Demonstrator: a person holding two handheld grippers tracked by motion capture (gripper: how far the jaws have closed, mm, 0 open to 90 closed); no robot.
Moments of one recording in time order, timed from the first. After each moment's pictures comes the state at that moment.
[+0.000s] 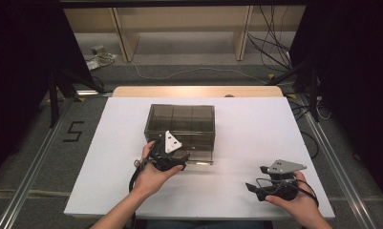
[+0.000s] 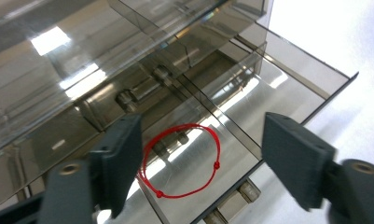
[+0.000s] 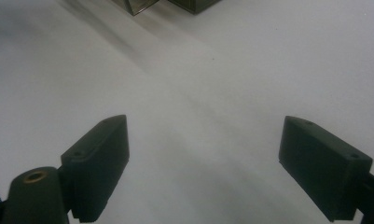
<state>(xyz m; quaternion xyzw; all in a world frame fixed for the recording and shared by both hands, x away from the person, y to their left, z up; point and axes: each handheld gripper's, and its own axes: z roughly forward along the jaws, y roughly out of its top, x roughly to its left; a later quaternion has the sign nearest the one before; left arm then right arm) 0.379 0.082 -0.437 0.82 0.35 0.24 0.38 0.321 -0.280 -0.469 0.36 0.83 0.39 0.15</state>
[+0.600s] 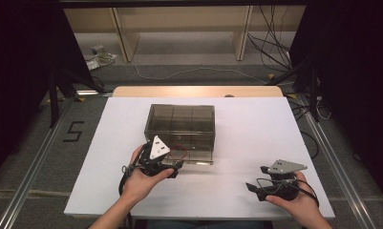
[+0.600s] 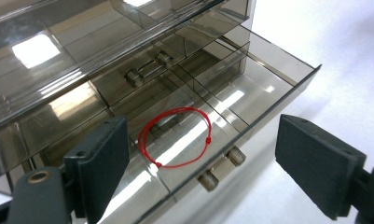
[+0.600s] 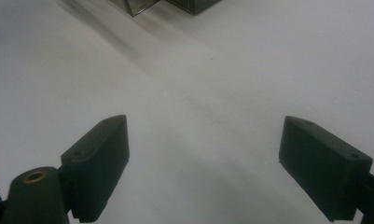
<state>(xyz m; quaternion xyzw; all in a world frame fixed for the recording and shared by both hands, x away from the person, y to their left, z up) 0.360 0.113 -0.436 0.81 0.34 0.21 0.42 0.321 -0.281 -0.469 0.37 0.83 0.39 0.15</state>
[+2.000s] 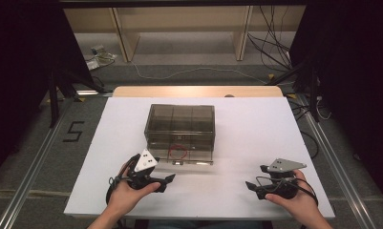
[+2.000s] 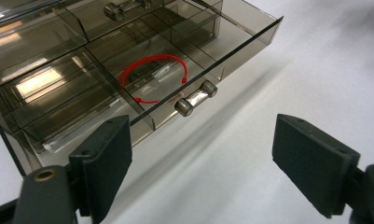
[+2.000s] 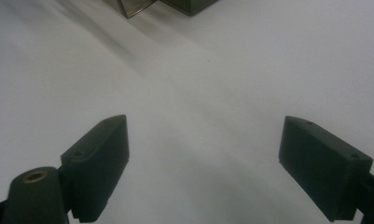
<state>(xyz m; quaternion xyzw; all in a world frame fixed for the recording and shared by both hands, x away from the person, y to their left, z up) 0.334 0.141 -0.451 0.82 0.33 0.17 0.42 0.324 -0.280 -0.469 0.37 0.83 0.39 0.15</state>
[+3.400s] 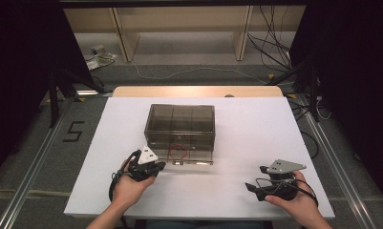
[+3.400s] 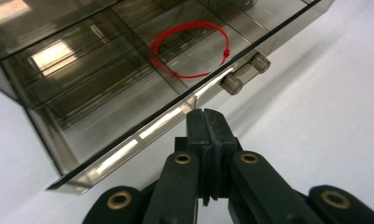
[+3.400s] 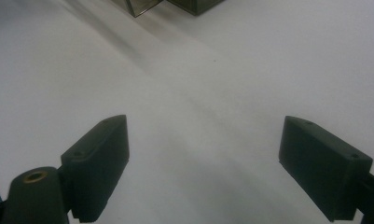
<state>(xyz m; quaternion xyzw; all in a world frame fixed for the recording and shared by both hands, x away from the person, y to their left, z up) 0.354 0.141 -0.463 0.84 0.35 0.17 0.38 0.321 -0.278 -0.469 0.36 0.83 0.39 0.15</state>
